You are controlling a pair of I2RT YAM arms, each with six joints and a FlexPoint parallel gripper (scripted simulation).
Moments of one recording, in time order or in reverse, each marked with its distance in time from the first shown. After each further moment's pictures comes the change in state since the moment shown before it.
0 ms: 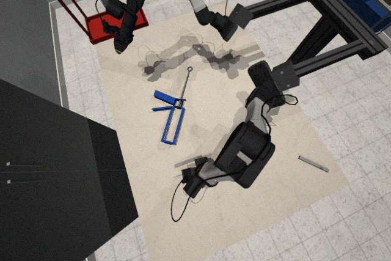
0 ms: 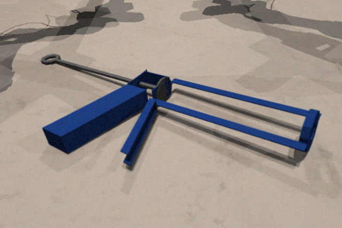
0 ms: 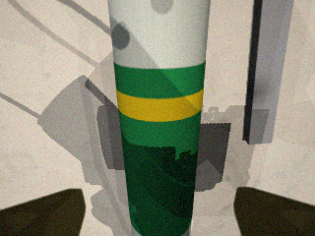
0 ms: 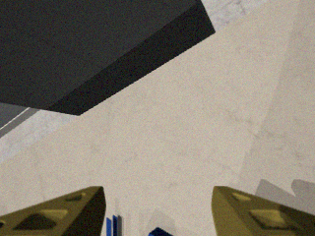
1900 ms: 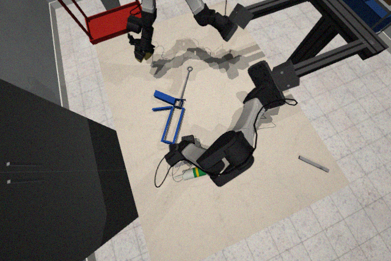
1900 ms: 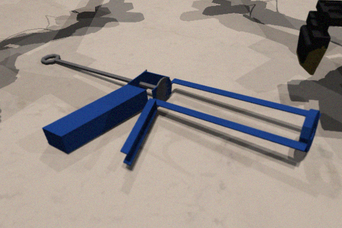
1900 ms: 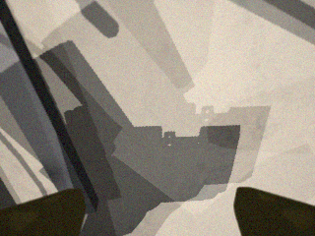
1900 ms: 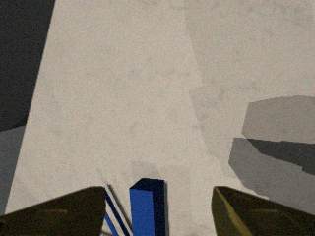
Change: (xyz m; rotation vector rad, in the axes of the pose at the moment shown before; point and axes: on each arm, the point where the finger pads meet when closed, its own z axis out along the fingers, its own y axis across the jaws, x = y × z) left arm -0.039 -0.131 0.028 0.061 0.056 0.058; right arm 0.117 -0.074 0.026 0.118 0.169 0.468
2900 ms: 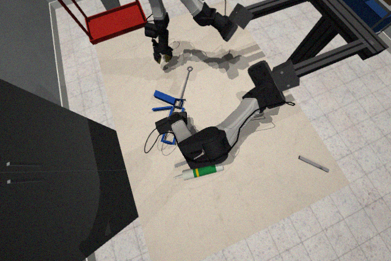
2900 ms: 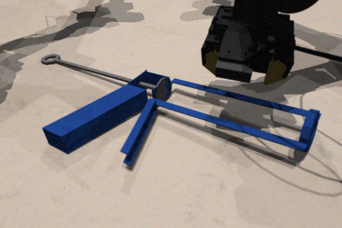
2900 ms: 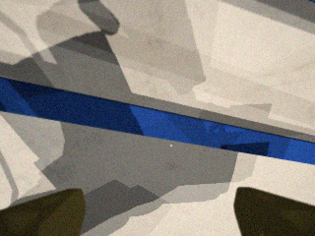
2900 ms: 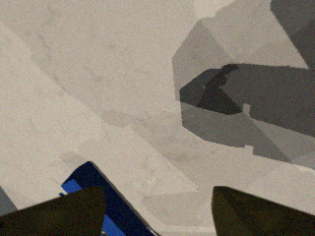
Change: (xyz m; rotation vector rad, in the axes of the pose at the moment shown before) left arm -0.018 -0.136 0.011 0.013 0.015 0.107; right arm 0.072 -0.106 0.006 0.166 0.115 0.470
